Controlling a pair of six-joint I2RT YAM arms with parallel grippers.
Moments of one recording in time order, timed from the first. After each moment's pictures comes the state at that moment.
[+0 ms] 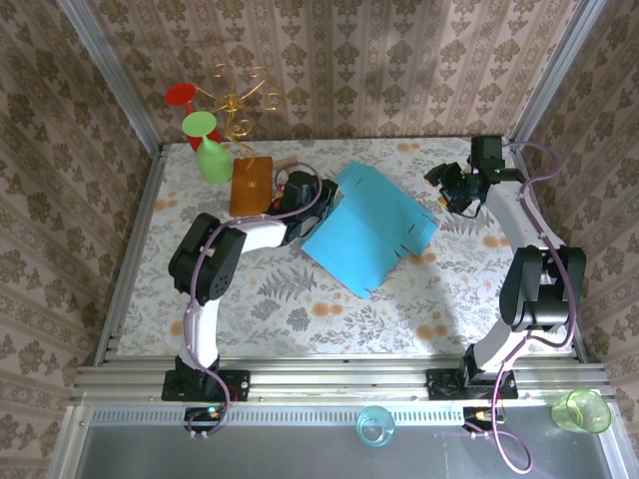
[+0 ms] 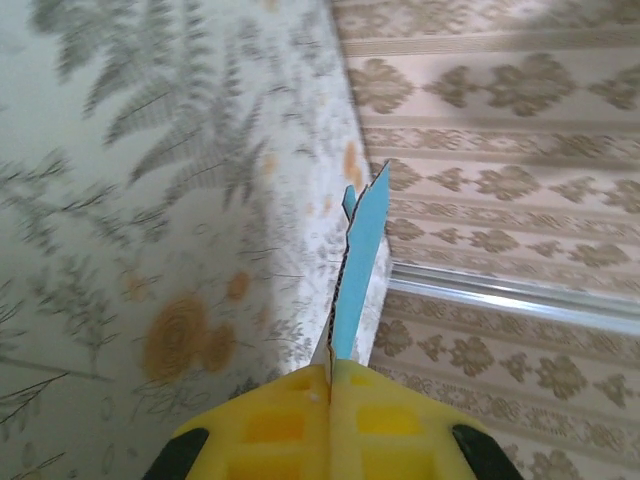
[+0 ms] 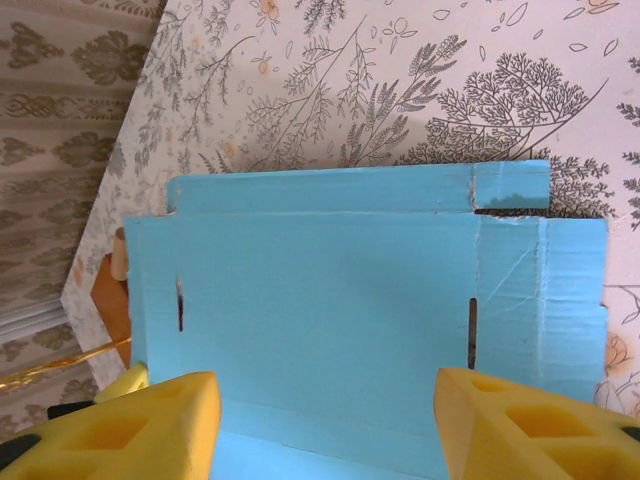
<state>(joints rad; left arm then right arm) -0.59 2.03 1.22 0.49 0.13 -1.47 -0.08 1.66 1.37 -0.64 -0.36 0.87</state>
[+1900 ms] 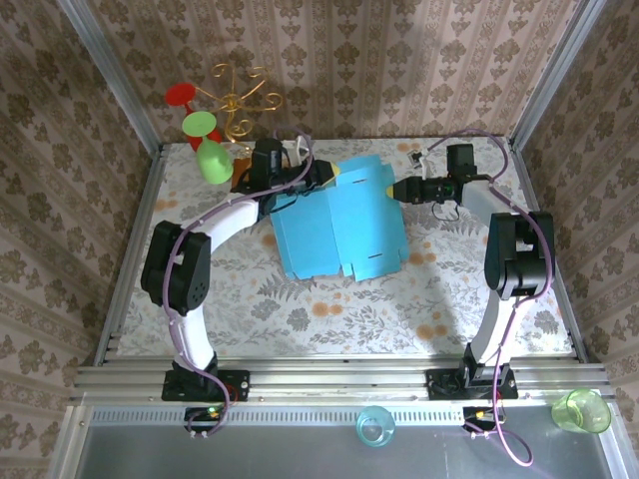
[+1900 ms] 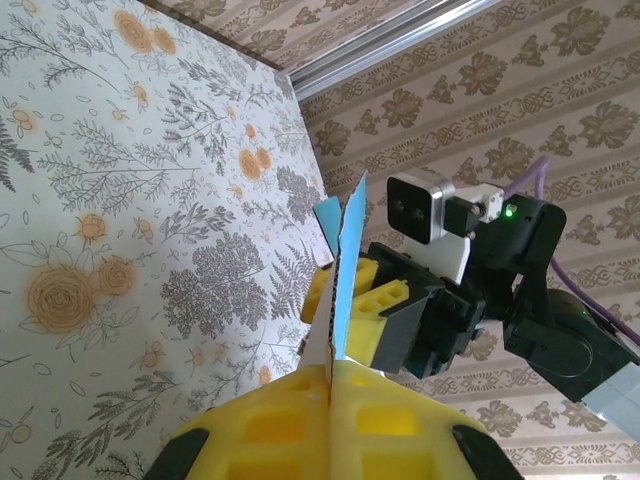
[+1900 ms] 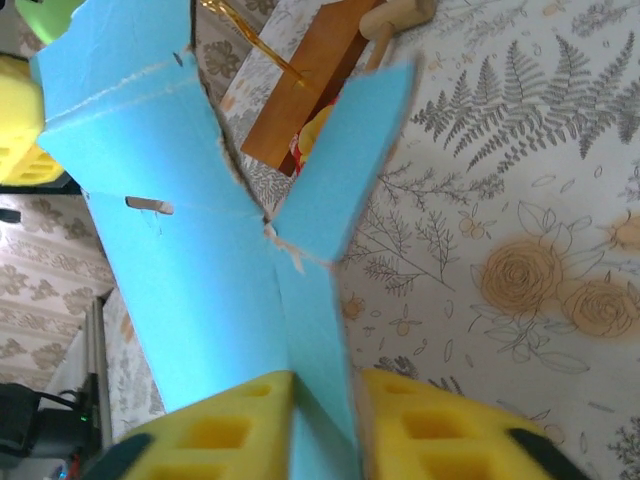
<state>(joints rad) -0.46 1.88 1.35 0.24 0.74 -0.90 -0.02 1.93 1.36 -0.32 -1.03 -0.01</state>
